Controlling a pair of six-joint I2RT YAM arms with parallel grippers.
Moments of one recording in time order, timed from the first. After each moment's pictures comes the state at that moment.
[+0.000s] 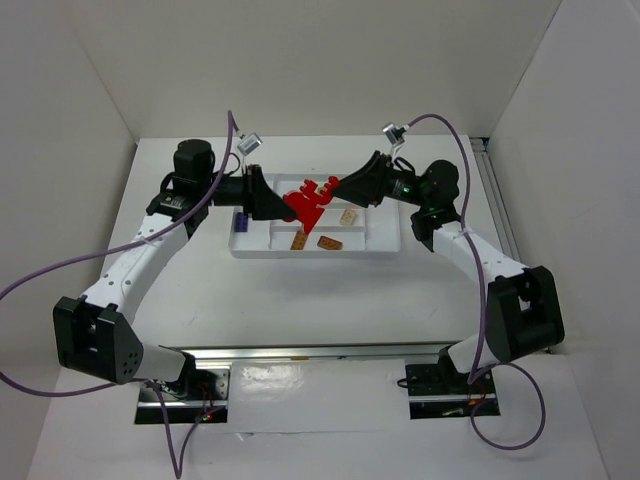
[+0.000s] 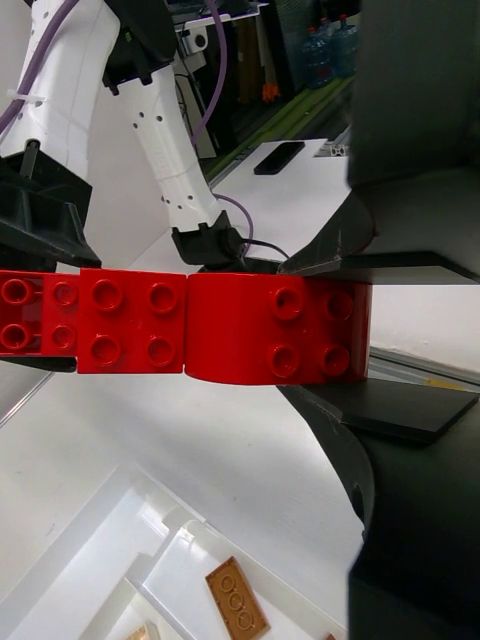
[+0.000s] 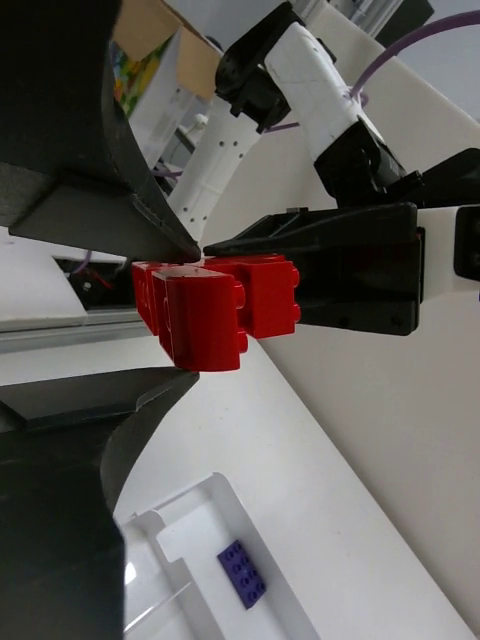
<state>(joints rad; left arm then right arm) -0.24 1.37 1.22 -0.19 1.13 -0.43 0.29 1.45 0.96 0.84 -1.01 0.96</state>
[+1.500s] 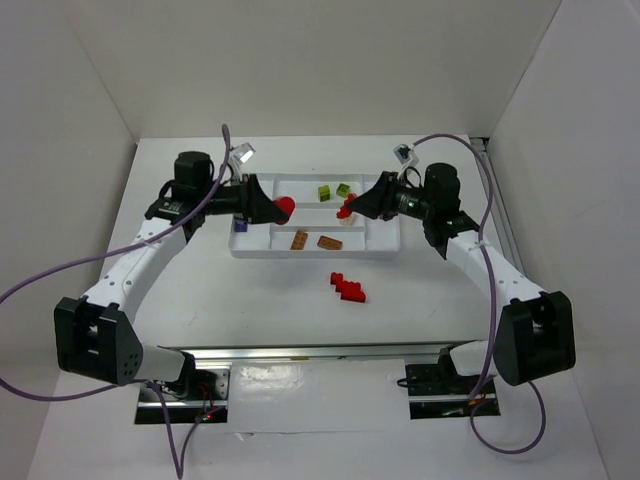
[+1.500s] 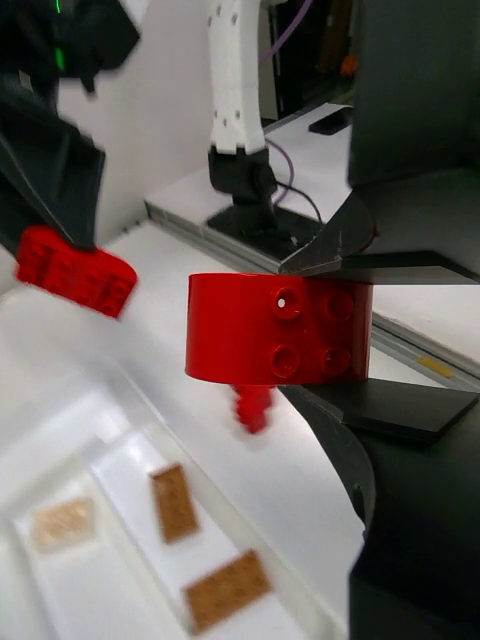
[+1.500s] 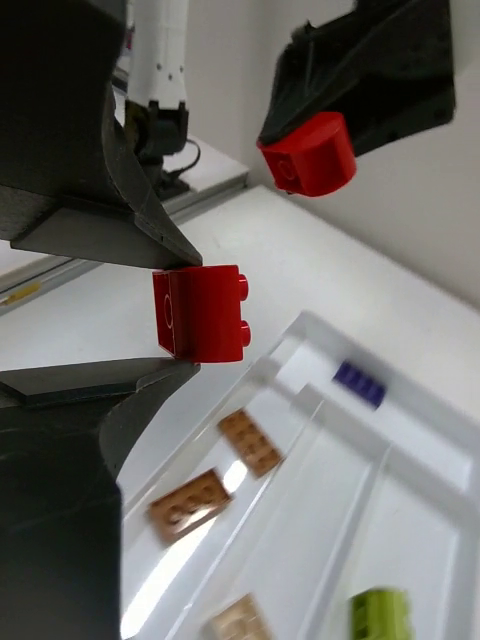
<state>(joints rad) -0.20 1.36 1.18 -0.28 0.96 -0.41 0.23 1.32 0.92 0.22 -0.79 0.59</state>
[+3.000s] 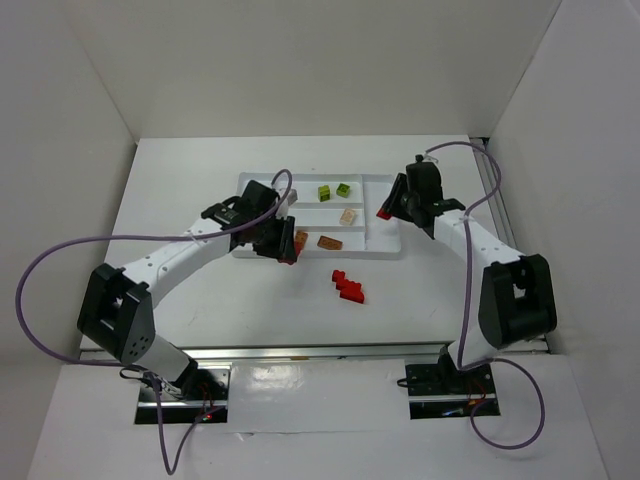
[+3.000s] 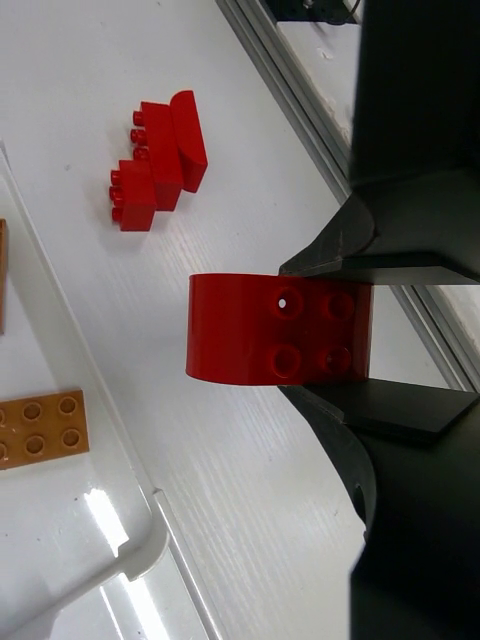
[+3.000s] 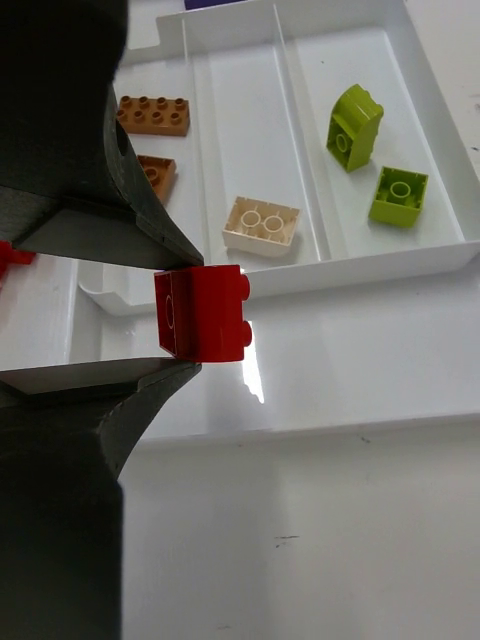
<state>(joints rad) -0.53 1.52 1.16 -0.63 0.20 -0.32 0.23 1.50 1.03 -0.21 0.07 0.53</state>
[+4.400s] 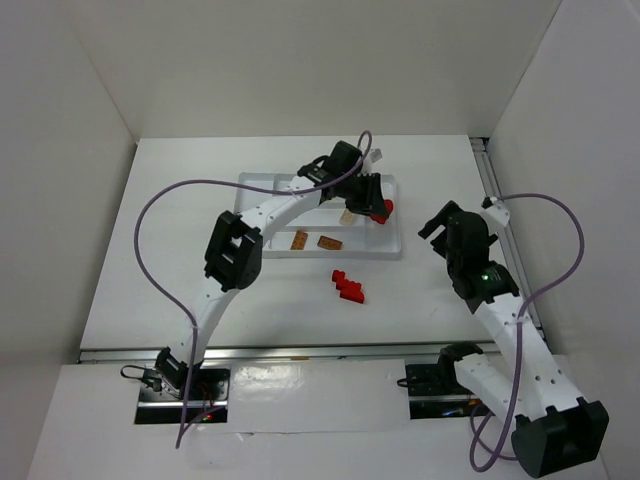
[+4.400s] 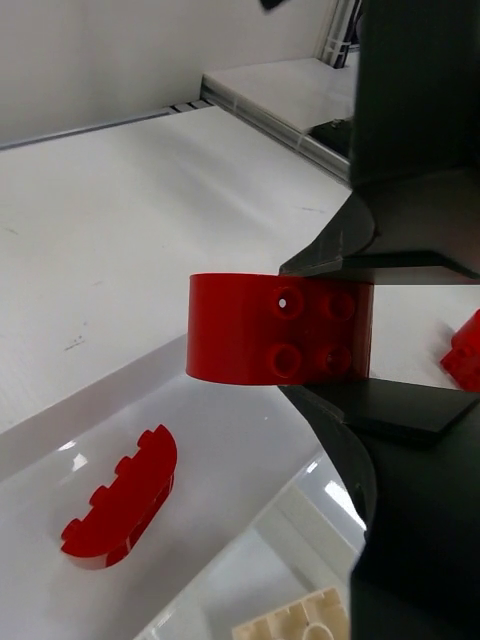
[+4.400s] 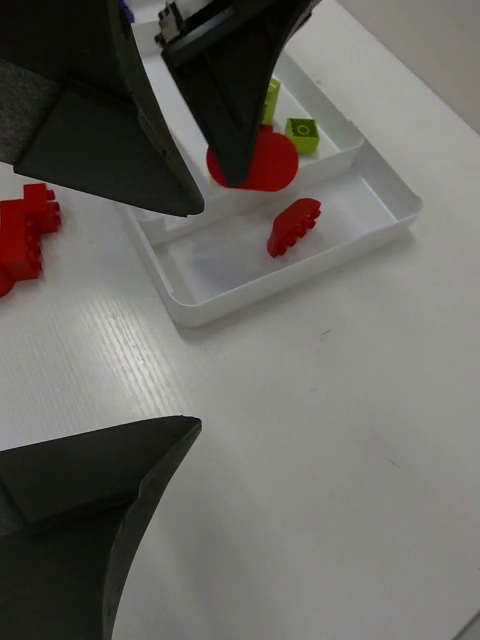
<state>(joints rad) -0.65 2.41 2.24 -0.55 0.50 -0.52 0.22 0.84 0.73 -0.43 0.42 0.73</state>
